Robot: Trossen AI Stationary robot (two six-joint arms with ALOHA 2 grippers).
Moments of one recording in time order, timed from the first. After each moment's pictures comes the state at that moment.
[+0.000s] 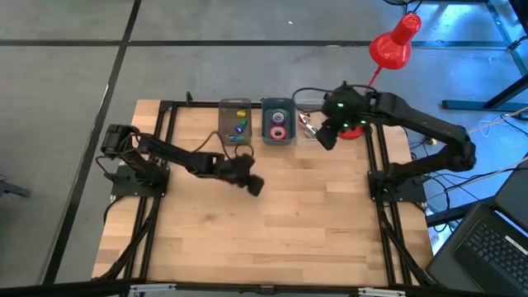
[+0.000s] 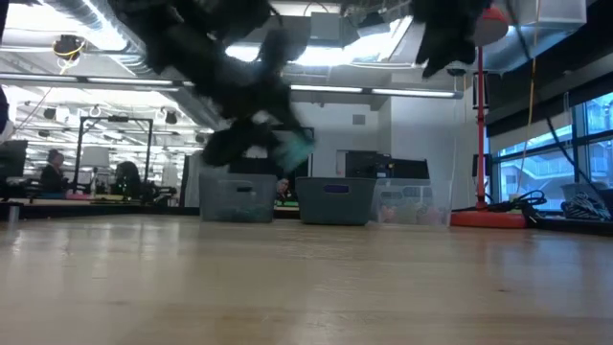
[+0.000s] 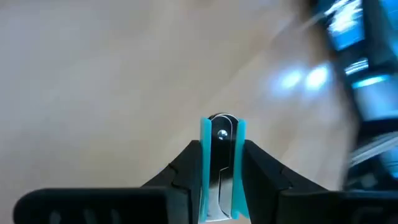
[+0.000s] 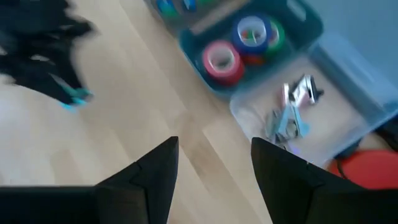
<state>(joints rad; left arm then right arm) -0.04 1.61 0.82 0.08 -0.05 -1.05 -0.37 1.28 1.36 -1.07 0.00 0.23</state>
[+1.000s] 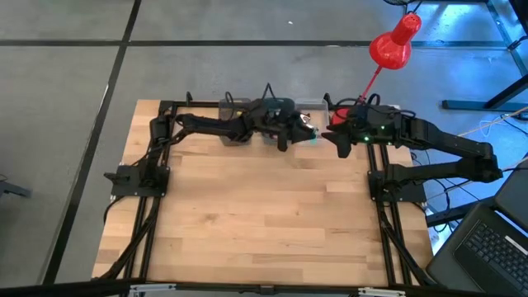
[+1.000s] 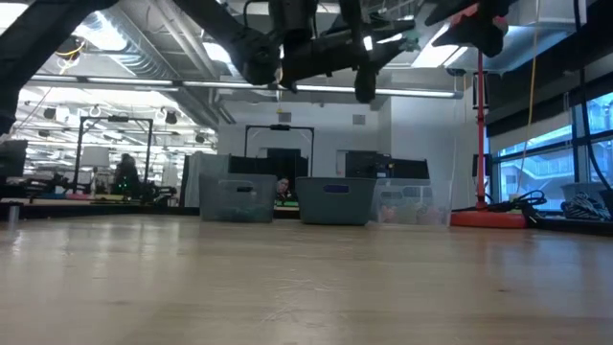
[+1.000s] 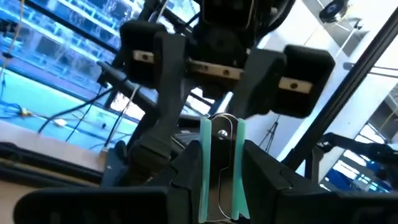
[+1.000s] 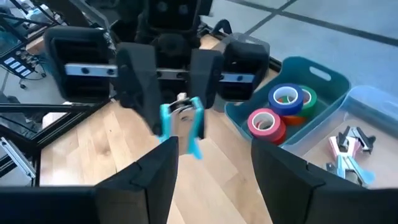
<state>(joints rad) 0.32 2.05 1.42 0.88 0.56 -0.68 -0.20 0.87 1.01 -0.63 0.11 0.49</state>
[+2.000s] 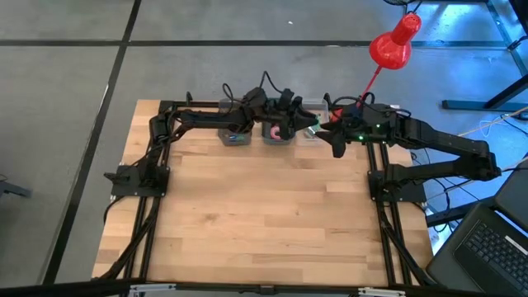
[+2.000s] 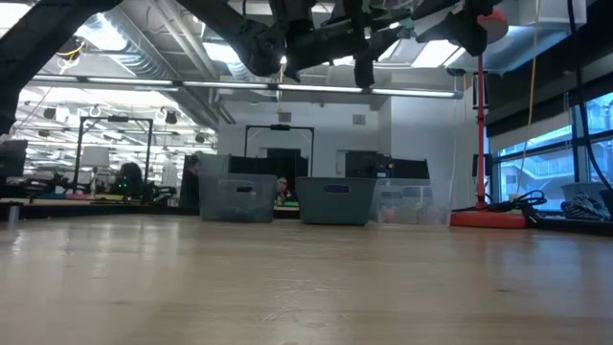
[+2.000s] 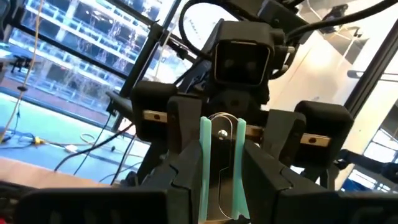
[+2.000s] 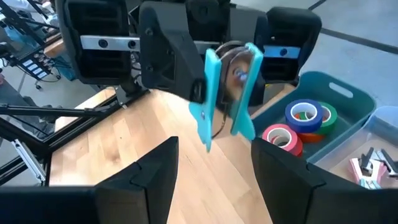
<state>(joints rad) 0.36 2.05 1.53 0.84 0.55 -0.65 -0.20 0.92 1.01 -0.52 0.08 0.46</state>
